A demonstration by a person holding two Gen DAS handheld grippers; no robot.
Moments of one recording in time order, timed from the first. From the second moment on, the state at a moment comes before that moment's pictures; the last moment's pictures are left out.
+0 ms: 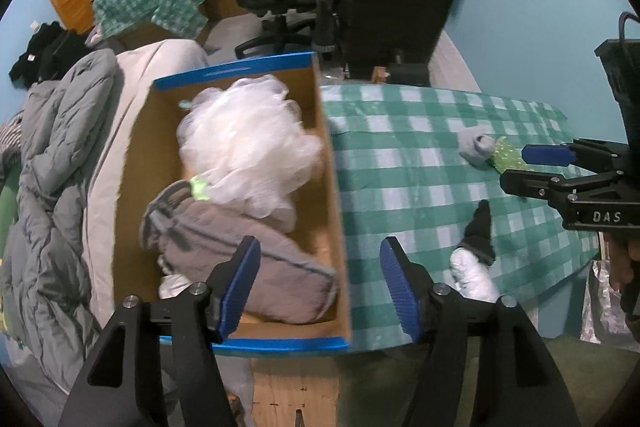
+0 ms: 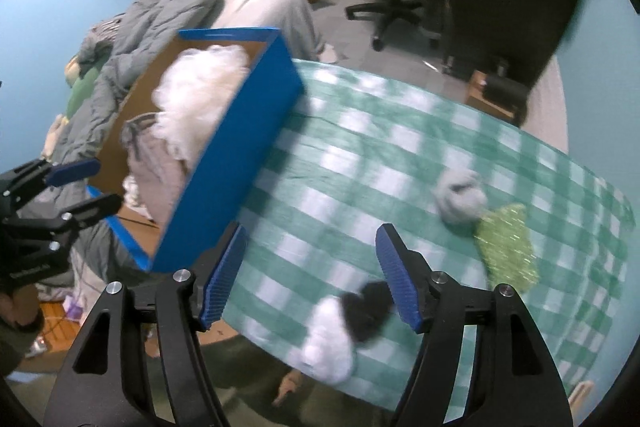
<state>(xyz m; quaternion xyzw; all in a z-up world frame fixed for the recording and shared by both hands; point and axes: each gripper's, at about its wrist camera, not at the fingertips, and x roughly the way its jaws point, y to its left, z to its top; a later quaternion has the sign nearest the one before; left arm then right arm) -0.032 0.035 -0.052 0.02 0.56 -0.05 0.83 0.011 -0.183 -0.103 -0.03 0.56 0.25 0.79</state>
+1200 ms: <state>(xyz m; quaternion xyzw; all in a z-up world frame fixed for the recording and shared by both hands) 0.017 -0.123 -0.116 0.06 0.62 -0.15 0.77 0.059 -0.352 -0.166 -0.07 0.61 0.17 0.77</state>
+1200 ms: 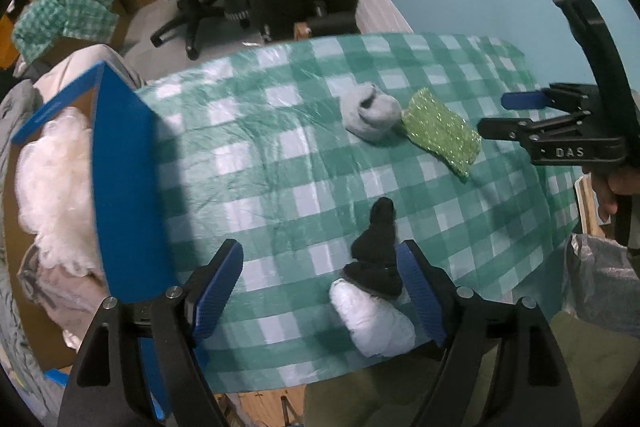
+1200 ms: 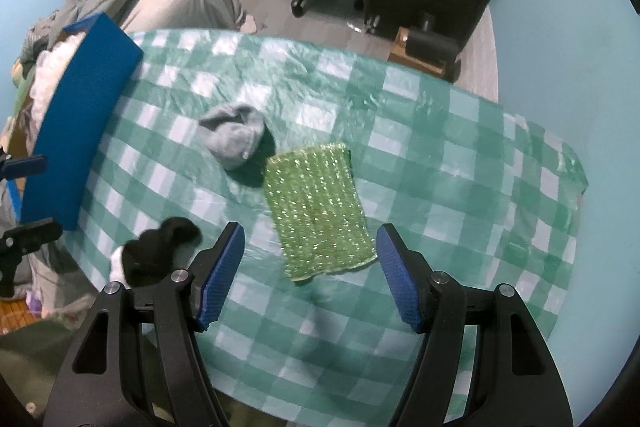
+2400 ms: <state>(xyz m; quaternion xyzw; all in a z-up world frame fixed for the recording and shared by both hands) 0.026 -0.183 -0.206 0.09 0.68 -0.17 0.71 0.071 -0.321 -0.246 -0.15 0.63 0.18 0.74</state>
